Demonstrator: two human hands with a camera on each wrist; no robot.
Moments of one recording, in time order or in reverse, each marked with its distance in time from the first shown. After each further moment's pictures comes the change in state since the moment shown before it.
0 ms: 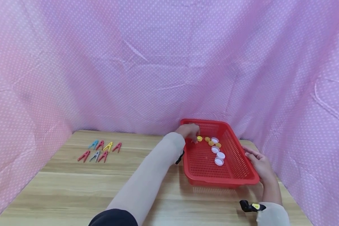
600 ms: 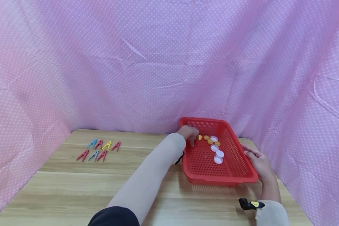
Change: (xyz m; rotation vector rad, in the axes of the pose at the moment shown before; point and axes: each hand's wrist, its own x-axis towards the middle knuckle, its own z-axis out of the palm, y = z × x) left_hand -0.009 0.014 0.006 -0.058 -0.117 -0.203; right_hand 0.001 0.001 -0.001 -0.013 0.012 -0.001
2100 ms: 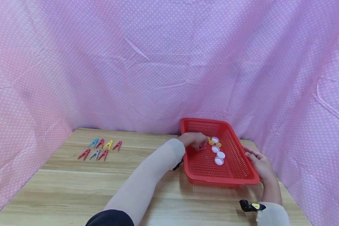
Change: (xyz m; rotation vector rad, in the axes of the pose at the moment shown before) left_hand 0.005 0.002 0.029 0.118 0.027 0.376; right_hand -0.001 -0.001 0.001 0.013 -0.014 -0.021
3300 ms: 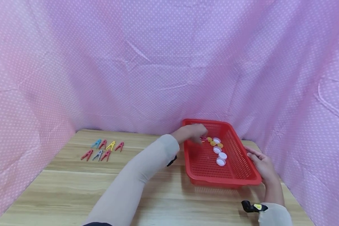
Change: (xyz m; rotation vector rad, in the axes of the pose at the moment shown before) left_hand -0.031 0.007 -0.041 0.341 0.153 0.175; right_hand 0.001 0.003 -0.001 0.035 -0.003 -0.017
